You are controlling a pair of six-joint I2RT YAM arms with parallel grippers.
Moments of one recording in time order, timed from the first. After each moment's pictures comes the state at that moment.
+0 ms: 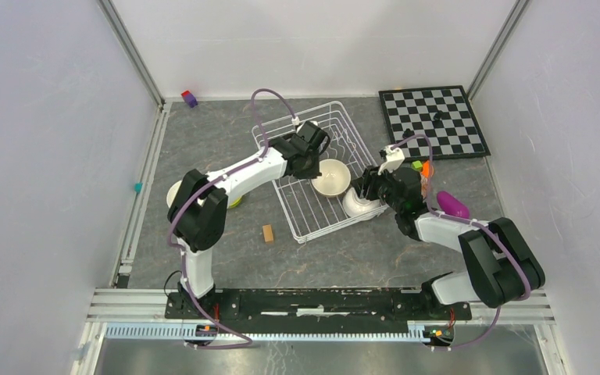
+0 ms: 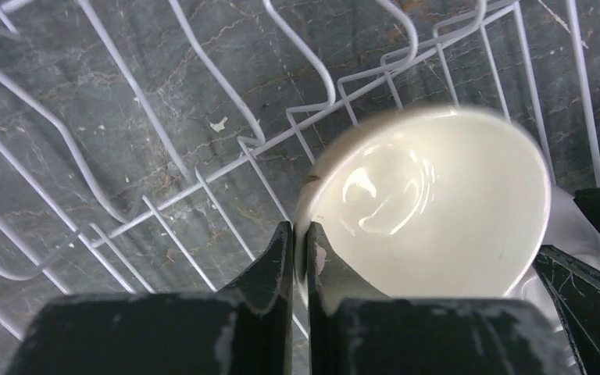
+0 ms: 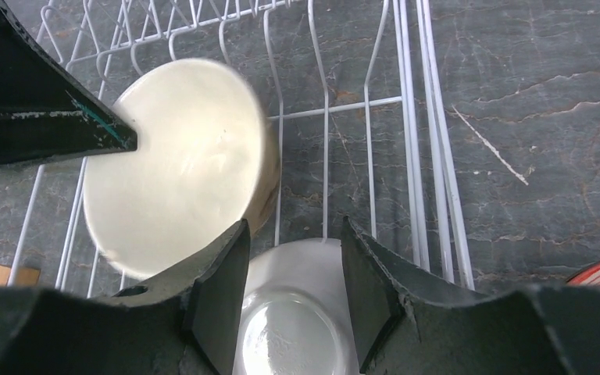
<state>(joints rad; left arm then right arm) -0.72 1.93 1.53 -0.58 -0.15 -0.60 0.37 1.40 0.46 0.62 -0.14 0.29</state>
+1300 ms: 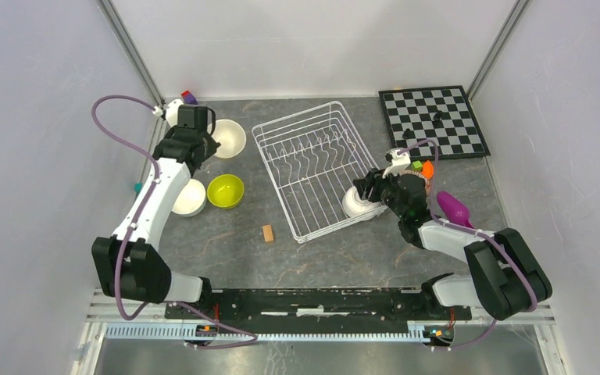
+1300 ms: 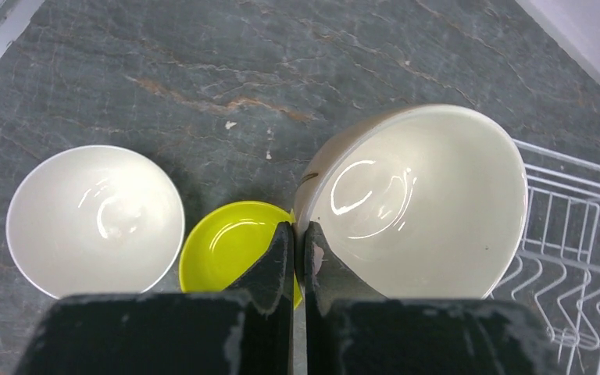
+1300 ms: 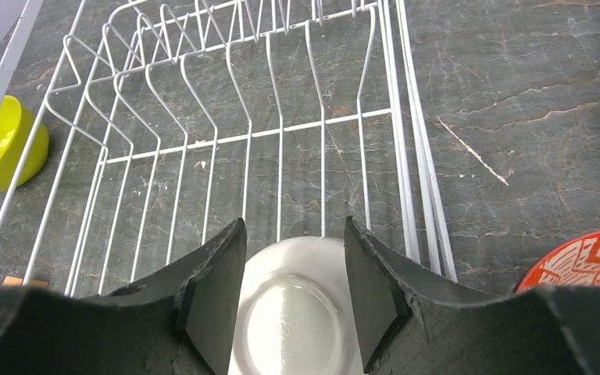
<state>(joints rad) -0.16 1.37 1.26 -0.62 -0.40 -0.66 0.38 1.32 0.39 0.69 -0.09 0.31</state>
